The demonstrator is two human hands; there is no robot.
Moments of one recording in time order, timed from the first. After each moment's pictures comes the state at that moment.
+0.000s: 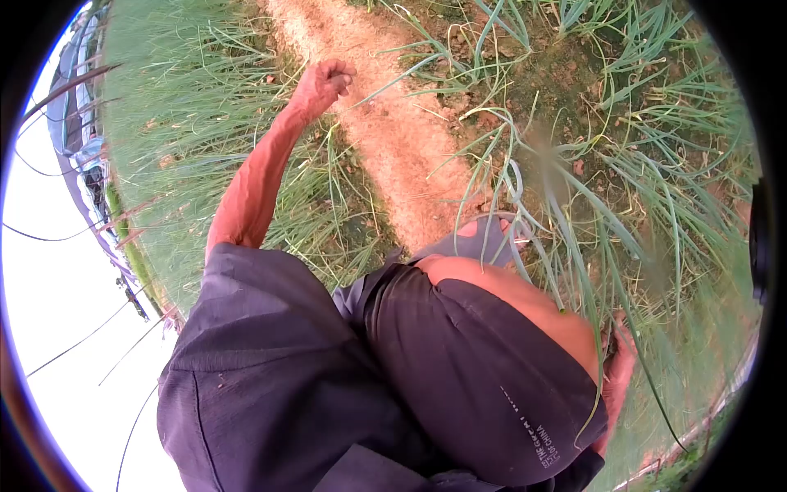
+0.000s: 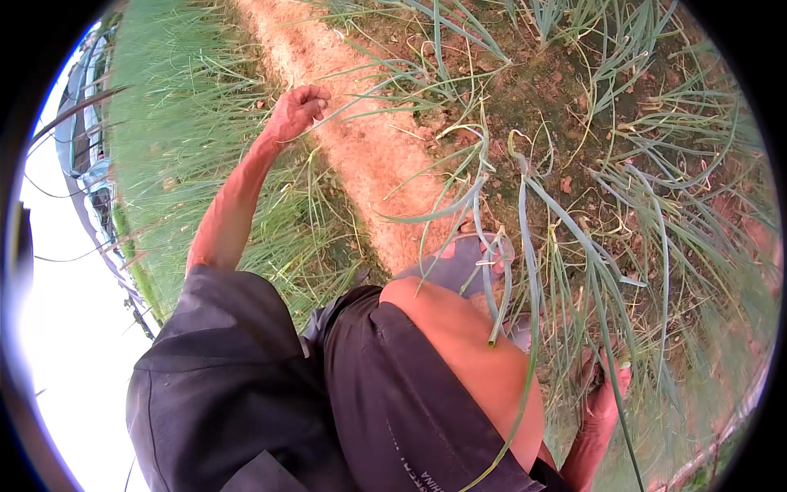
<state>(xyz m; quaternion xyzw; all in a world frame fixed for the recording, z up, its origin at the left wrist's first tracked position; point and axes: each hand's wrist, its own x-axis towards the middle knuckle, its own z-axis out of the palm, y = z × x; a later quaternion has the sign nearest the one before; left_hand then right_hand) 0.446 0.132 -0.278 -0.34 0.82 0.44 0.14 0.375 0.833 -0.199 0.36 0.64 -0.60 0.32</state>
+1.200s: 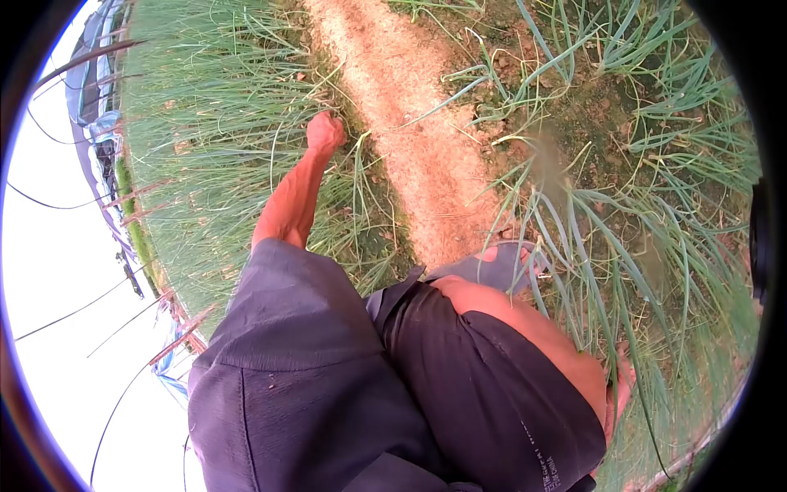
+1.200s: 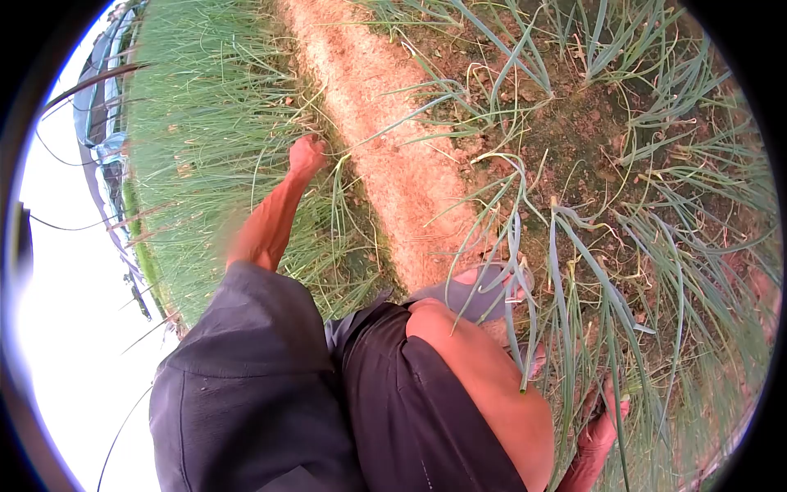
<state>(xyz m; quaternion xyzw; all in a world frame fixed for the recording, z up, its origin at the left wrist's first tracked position) 0.566 0.086 -0.342 -0.49 0.86 0.06 0.14 0.372 0.833 -0.201 0.37 0.65 -0.57 0.34</state>
